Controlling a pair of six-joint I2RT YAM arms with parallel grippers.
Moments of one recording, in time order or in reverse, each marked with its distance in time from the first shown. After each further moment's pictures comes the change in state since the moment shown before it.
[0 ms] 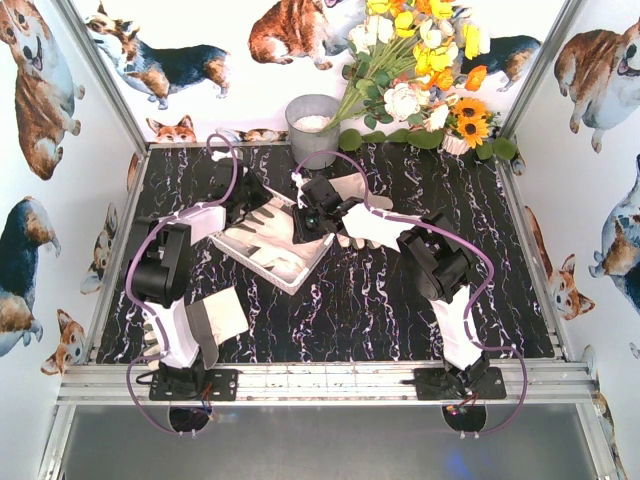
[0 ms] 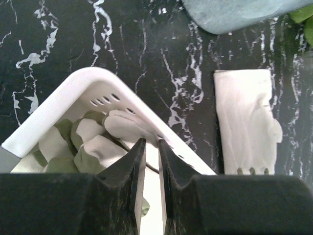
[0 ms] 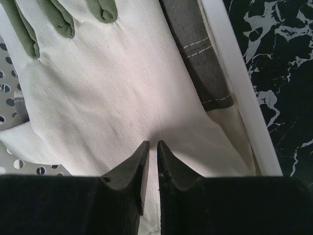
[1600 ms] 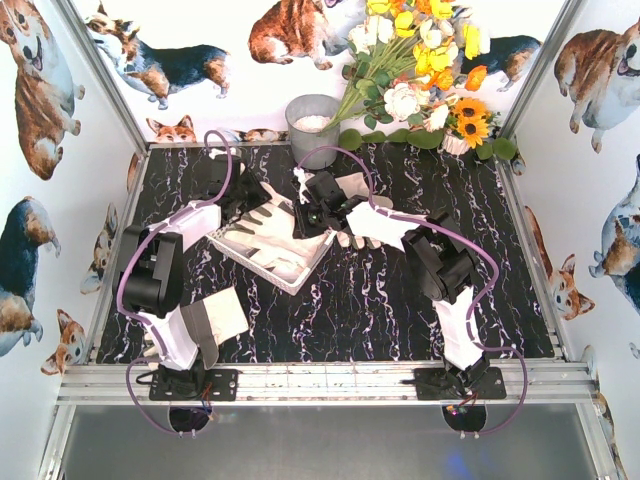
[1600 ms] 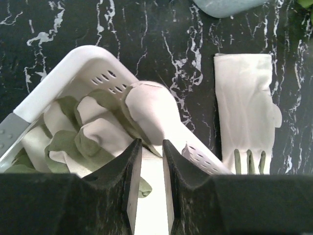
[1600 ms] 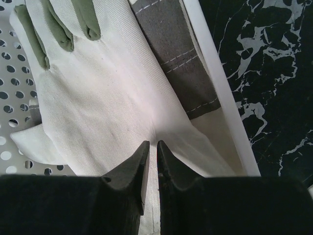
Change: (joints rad) left arm -0.001 -0.073 0.013 -0.146 0.017 0.021; right arm -0.019 -0.025 -0.016 0.048 -0.026 -0.029
